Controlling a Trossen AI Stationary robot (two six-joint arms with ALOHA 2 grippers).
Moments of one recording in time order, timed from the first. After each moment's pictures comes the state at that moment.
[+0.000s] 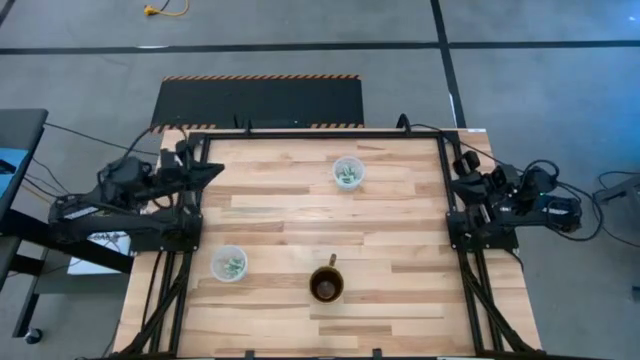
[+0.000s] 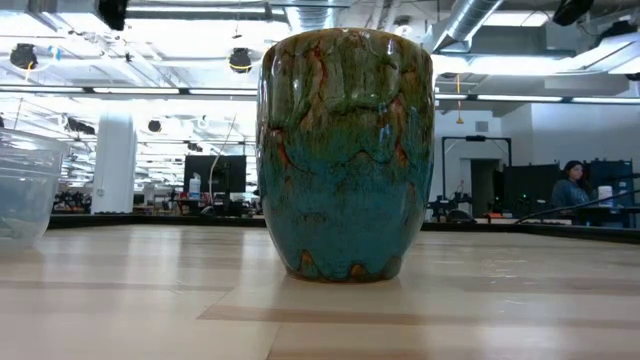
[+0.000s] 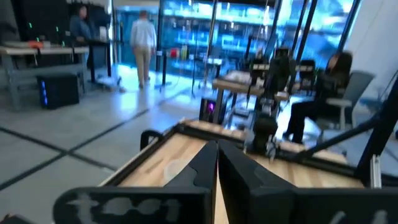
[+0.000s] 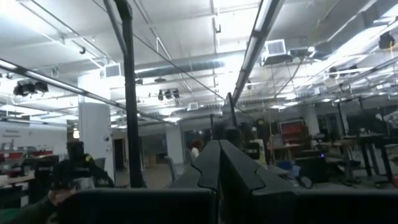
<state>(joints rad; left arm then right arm) 0.17 0.33 0.69 -0.32 -0.15 -0.13 0.03 0.00 0.38 0.11 -0.05 0.10</state>
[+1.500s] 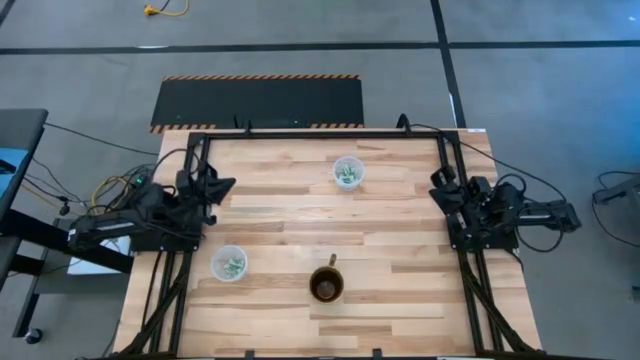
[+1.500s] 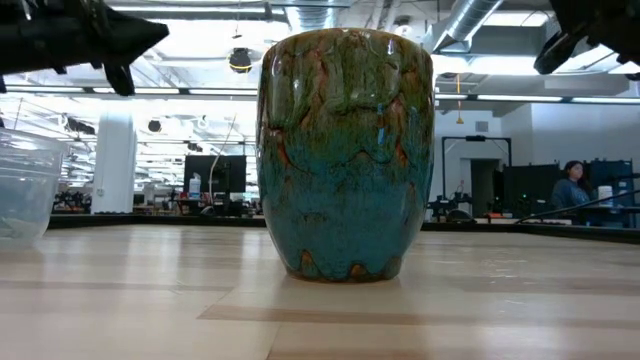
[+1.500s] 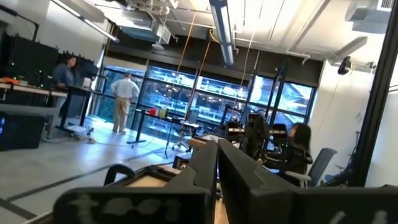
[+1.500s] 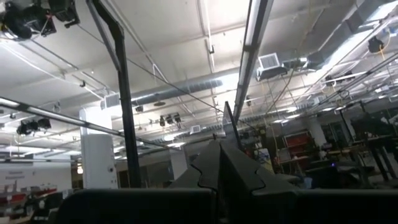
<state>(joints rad) 0.17 0.01 0.06 0.34 -0.12 -0.23 0.03 0.00 0.01 0.59 0.00 0.20</state>
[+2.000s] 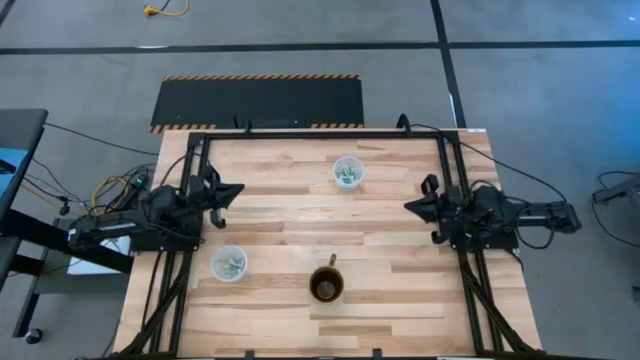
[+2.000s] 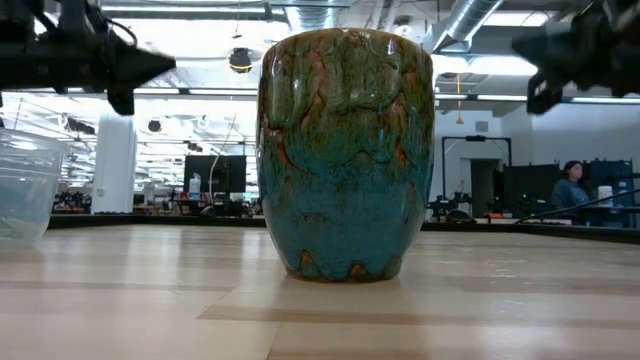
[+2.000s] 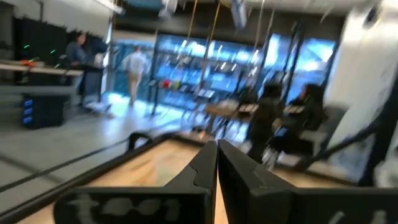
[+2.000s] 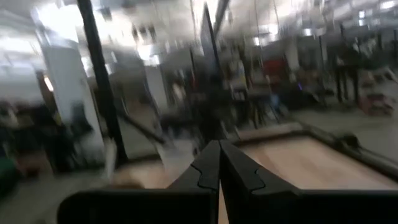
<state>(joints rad) 0.17 0.01 0.01 0.24 -0.13 -0.16 0.02 0.01 0.01 0.22 0.00 0.15</state>
